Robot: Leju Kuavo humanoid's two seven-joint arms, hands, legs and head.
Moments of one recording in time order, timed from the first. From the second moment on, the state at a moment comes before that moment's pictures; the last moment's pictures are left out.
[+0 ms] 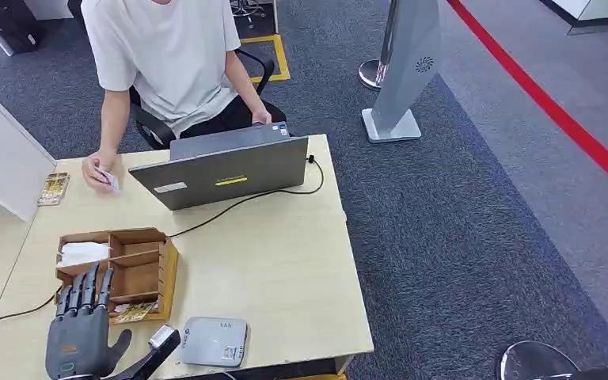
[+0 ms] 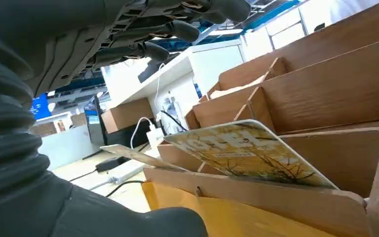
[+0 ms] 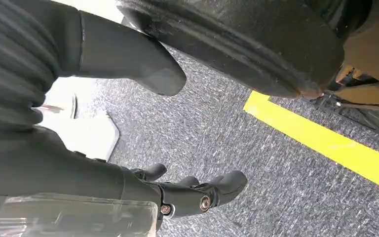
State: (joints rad) left arm 0.22 -0.01 -0.08 -1.64 -1.55 0.24 0.07; right arm -0.14 0.04 1.56 0.02 -0.98 -0.11 -0.09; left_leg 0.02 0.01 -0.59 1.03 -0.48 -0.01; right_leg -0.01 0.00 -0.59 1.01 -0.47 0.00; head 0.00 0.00
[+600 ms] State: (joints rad) left arm 0.22 -0.01 -0.08 -1.64 -1.55 0.24 0.06; right arm -0.14 0.04 1.56 0.02 -0.98 -0.11 -0.09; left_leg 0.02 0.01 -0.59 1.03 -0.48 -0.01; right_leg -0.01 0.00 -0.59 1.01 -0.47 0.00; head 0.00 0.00
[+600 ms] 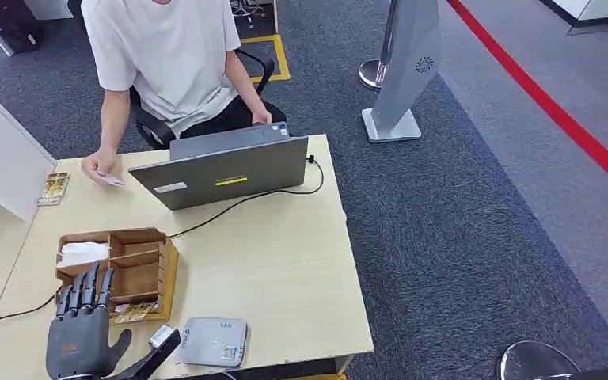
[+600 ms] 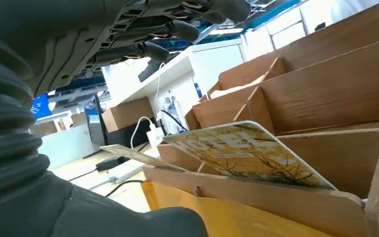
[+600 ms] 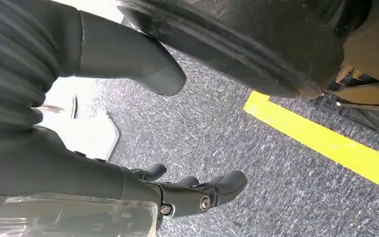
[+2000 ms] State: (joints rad) left arm 0.22 -0.02 -0.08 -1.64 -1.55 0.23 0.03; right arm -0.14 0.04 1.56 0.02 -0.98 -0.11 -0.09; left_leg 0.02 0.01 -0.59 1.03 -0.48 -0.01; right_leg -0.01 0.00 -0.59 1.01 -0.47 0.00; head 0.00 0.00
